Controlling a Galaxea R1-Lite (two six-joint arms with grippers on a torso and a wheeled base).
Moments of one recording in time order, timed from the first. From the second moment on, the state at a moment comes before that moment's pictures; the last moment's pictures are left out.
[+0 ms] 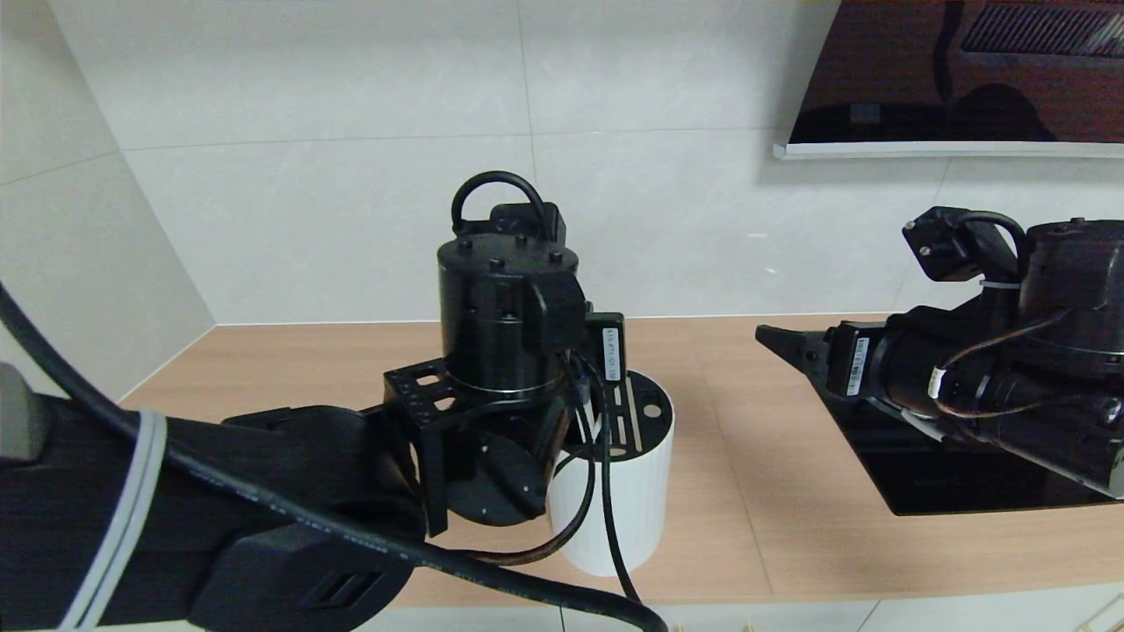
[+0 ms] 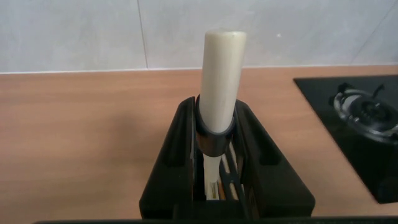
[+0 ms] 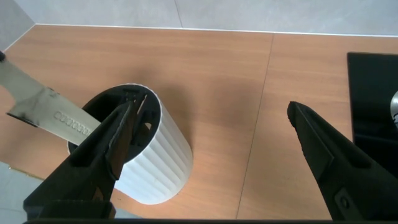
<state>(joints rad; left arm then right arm) -0.88 1.84 -1.05 -0.64 0.74 -0.20 0.56 1.51 -0.78 -0.54 -0.20 0.19</state>
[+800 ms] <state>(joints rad) -0.88 1.91 -0.99 -0.68 0.74 -0.21 0.56 1.51 -0.78 -0.54 -0.20 0.19</state>
